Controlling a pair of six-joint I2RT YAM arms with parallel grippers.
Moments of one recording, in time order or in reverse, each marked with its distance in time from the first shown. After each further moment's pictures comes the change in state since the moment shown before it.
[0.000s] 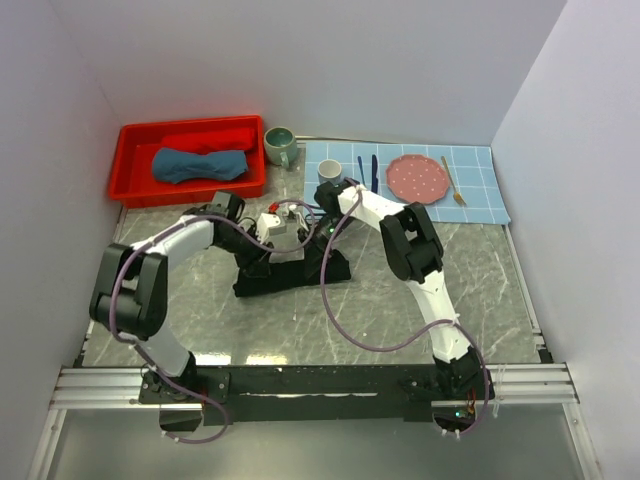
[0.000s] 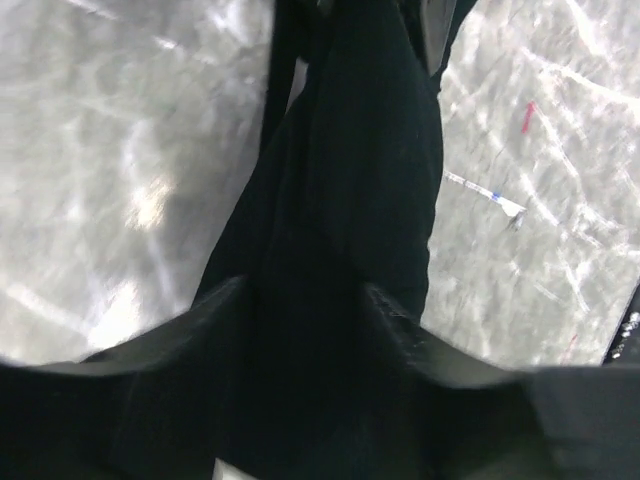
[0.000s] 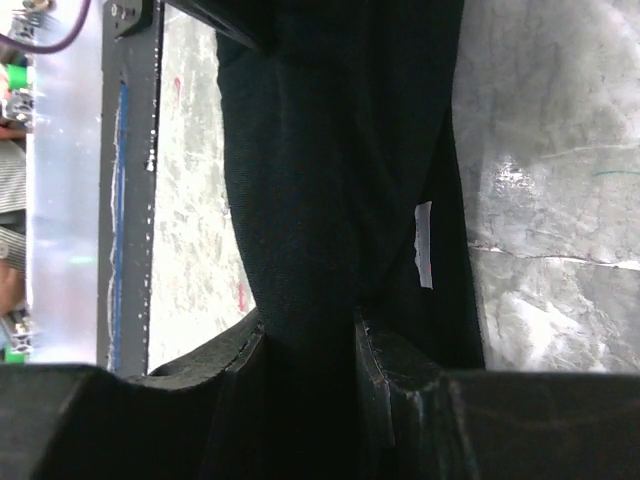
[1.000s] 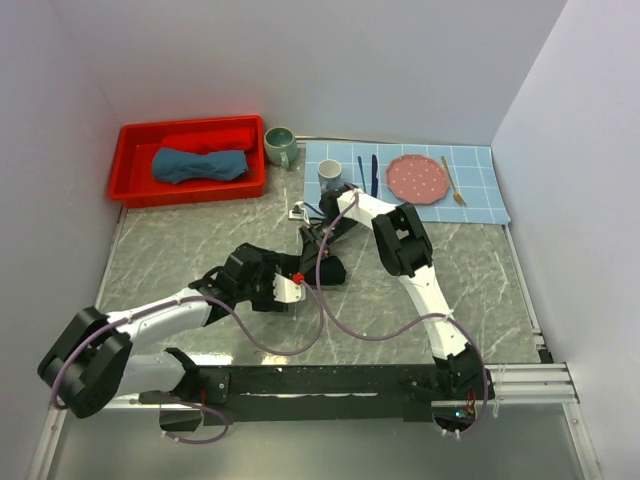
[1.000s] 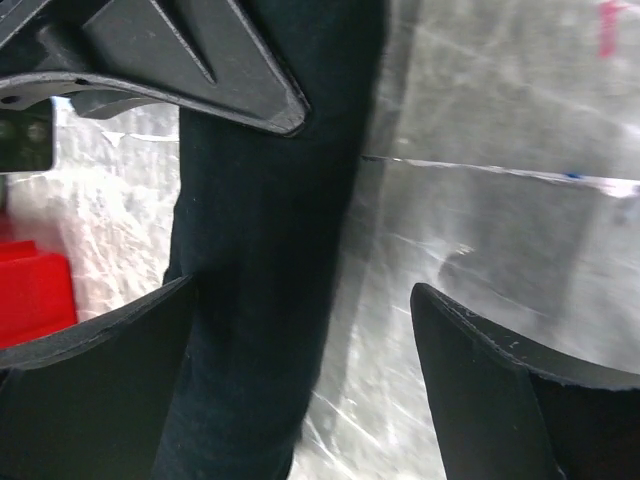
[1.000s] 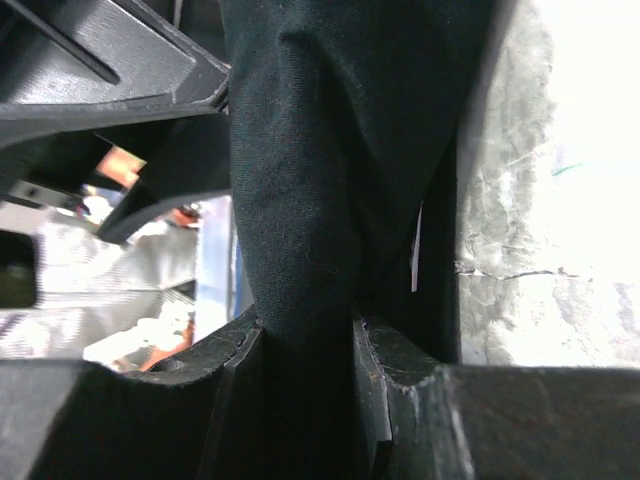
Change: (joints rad) left arm -0.386 -0.462 -0.560 0.639 -0.523 0.230; right arm -0.034 0.189 0.127 -0.092 -0.261 0.179
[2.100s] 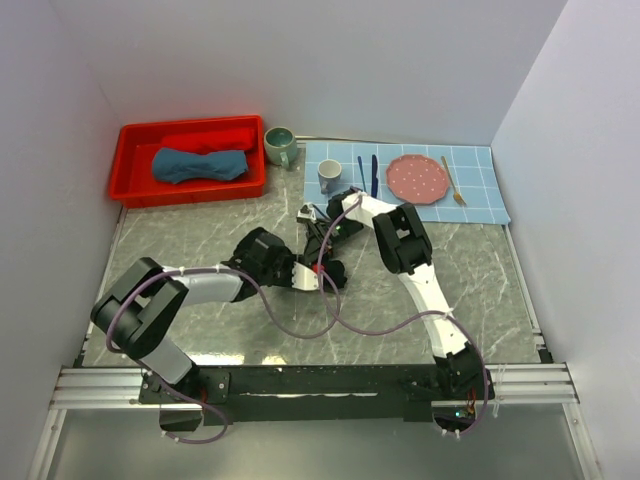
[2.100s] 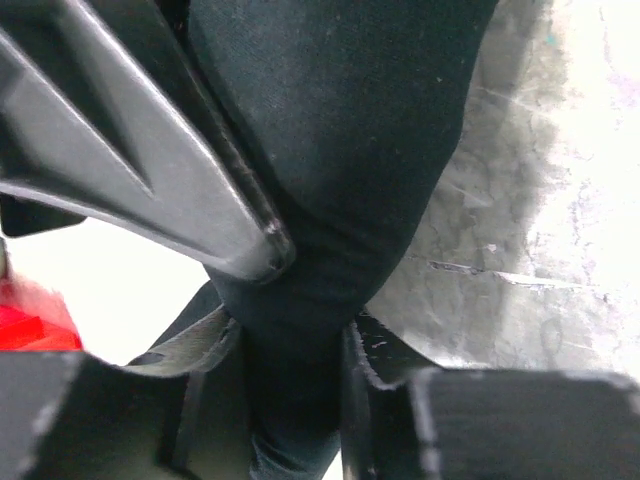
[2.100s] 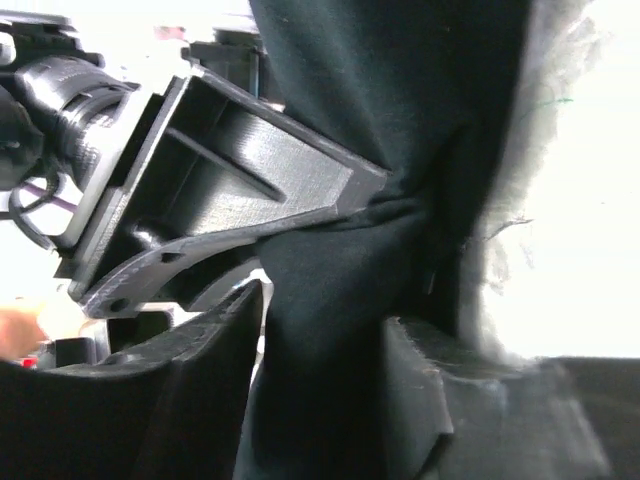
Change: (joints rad) left arm -0.008 0.381 0.167 0.167 -0.002 0.087; right arm -0.041 0.074 0.004 -0.035 -0.167 0.139
